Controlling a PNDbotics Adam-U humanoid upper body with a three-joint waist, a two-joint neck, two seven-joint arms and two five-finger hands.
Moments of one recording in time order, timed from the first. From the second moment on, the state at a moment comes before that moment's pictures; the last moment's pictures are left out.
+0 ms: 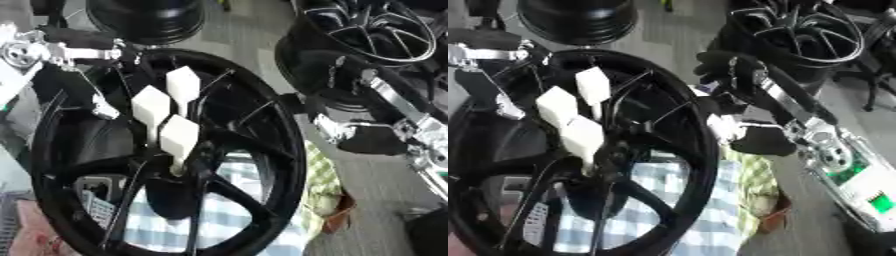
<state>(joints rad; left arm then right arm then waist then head) -0.82 0.80 -0.40 -1.42 -0.32 -0.34 -0.77 -0.52 -0.58 0.48 -1.85 0.00 -0.09 0.01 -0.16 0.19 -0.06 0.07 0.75</state>
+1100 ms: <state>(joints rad) -0.84 0.80 -0.41 -1.43 -0.30 -0.32 -0.79 -0.52 -0.57 0.48 -1.84 0.00 -0.11 0.01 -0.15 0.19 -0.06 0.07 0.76</state>
